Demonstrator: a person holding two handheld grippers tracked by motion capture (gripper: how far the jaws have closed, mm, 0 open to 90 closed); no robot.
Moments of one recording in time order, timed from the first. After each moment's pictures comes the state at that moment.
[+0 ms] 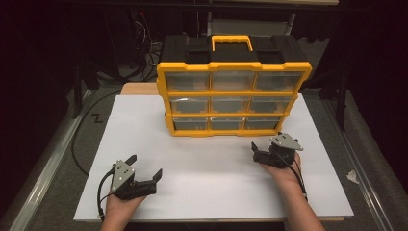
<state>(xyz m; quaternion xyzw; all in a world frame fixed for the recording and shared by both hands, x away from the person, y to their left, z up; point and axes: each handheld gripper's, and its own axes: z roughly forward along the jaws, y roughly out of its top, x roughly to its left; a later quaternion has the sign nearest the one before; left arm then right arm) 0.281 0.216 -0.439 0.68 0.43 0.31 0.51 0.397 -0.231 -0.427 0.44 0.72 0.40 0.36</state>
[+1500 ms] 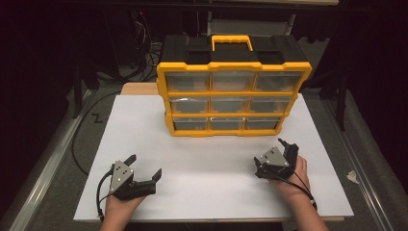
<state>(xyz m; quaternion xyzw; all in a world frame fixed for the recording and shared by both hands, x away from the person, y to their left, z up) 0.279 0.218 -0.438 0.67 0.43 0.32 0.51 0.364 -0.224 -0.433 0.29 0.80 0.26 0.46</state>
